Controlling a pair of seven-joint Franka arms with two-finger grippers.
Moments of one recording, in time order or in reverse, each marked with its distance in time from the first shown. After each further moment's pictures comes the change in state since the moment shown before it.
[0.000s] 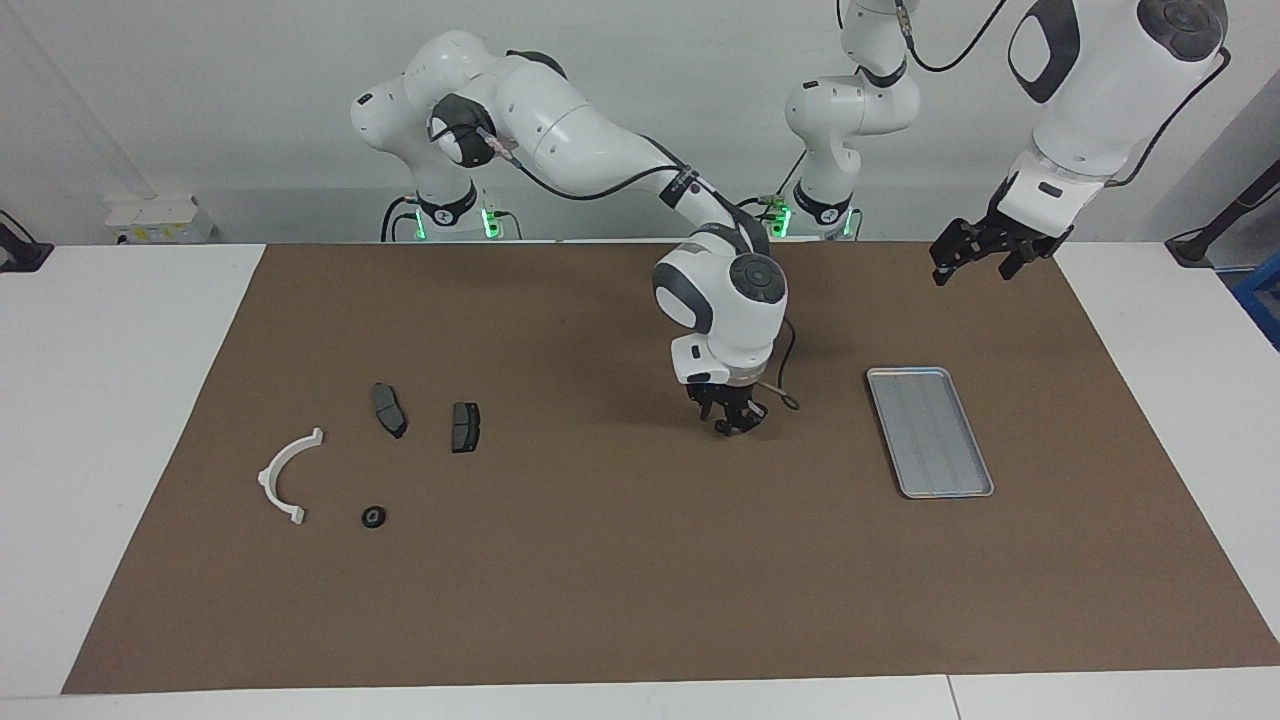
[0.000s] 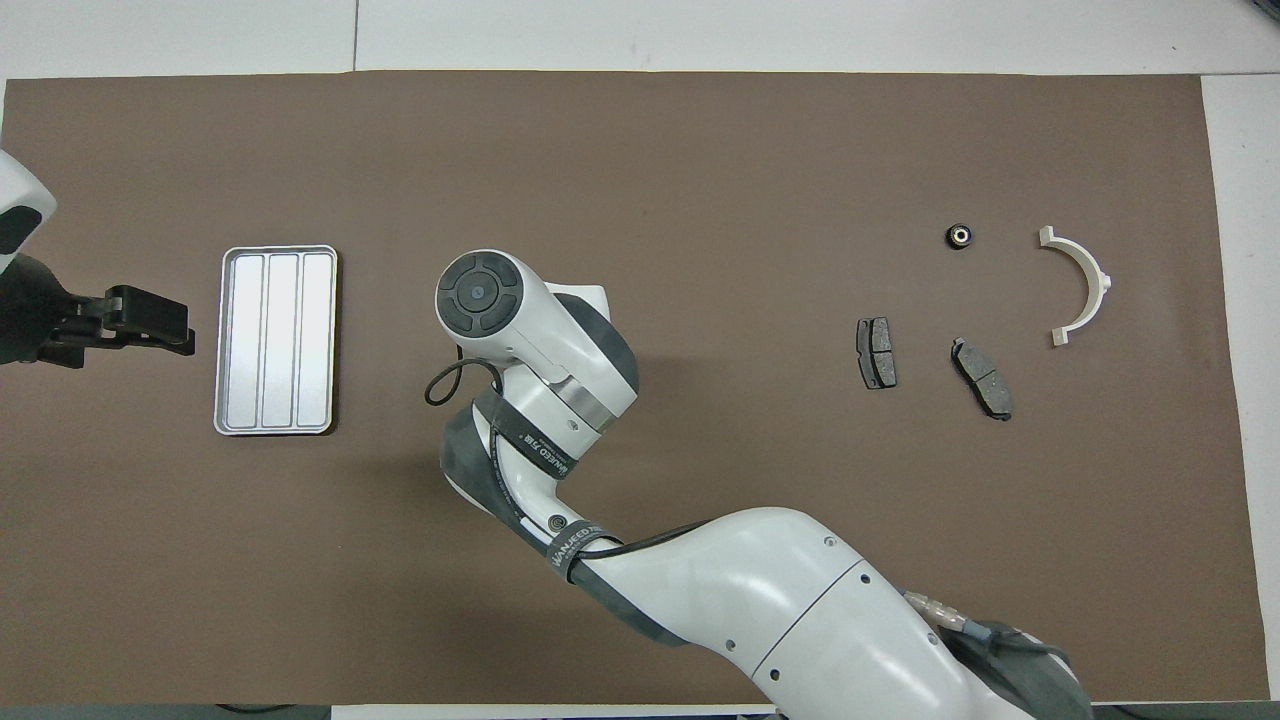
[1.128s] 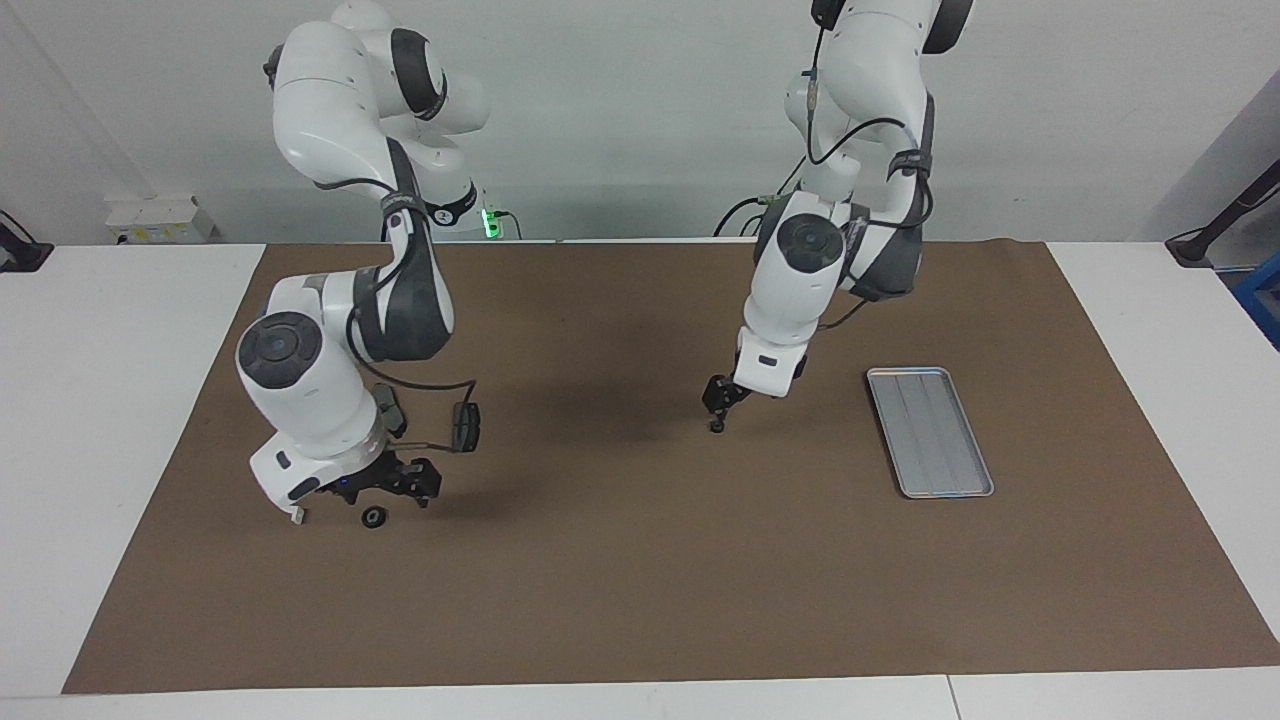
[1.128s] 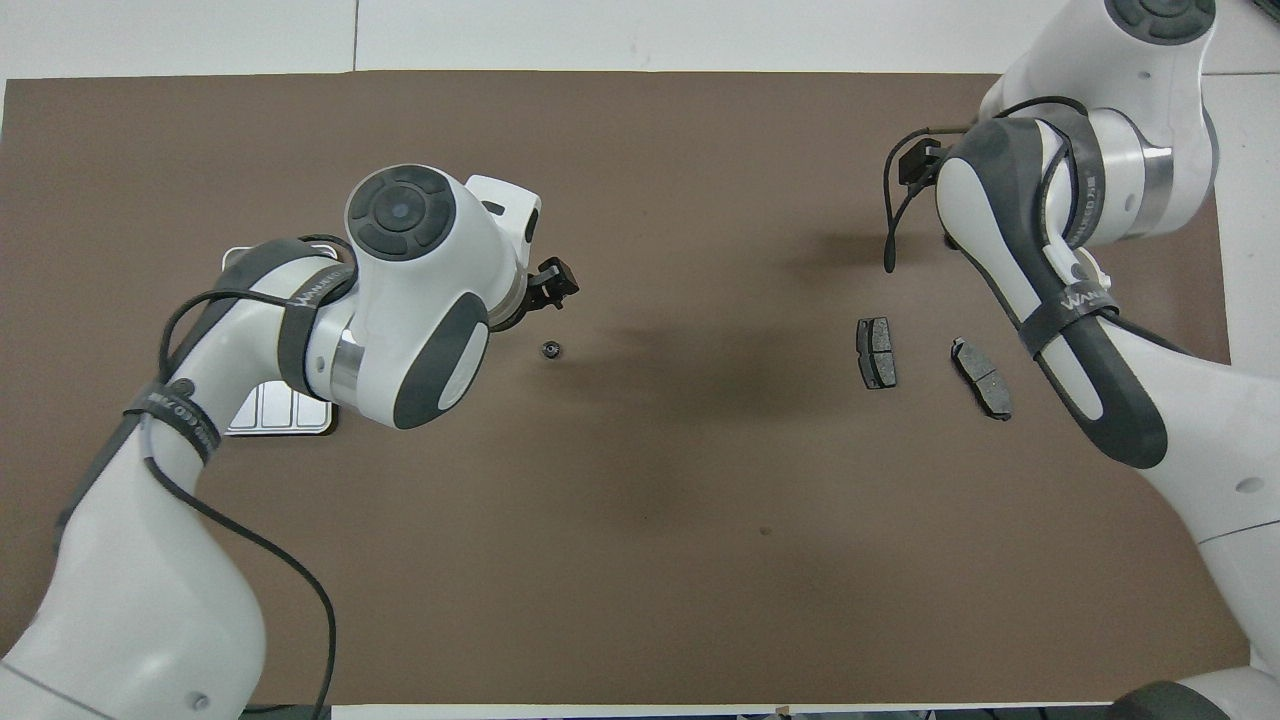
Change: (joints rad) left arm -0.435 0.425 -0.018 -0.058 0.000 0.582 -0.773; right arm -0.698 -0.276 0.006 -0.319 -0.002 0.129 -1.327
